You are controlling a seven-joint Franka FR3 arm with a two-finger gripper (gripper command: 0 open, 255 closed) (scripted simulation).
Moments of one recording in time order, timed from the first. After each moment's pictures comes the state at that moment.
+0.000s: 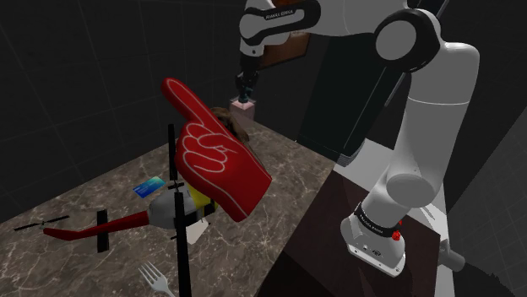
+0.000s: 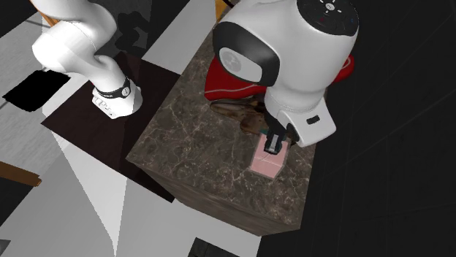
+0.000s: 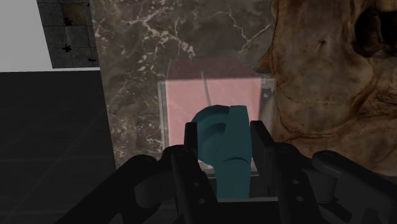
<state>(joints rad) 0.01 0.31 -0.07 -1.64 0.06 1.95 -0.20</state>
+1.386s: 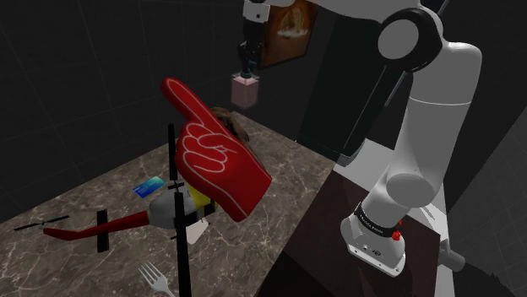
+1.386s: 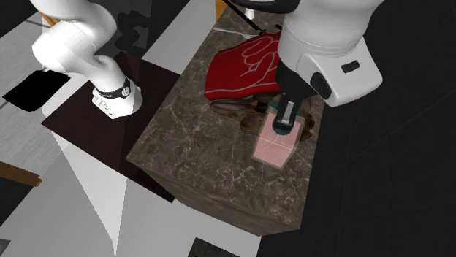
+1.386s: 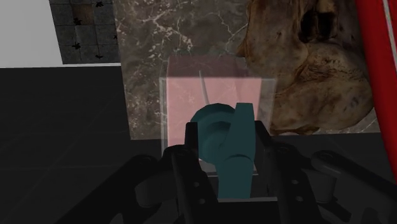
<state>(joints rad) 0.00 0.30 -0.07 -1.38 0.06 1.67 -0.18</state>
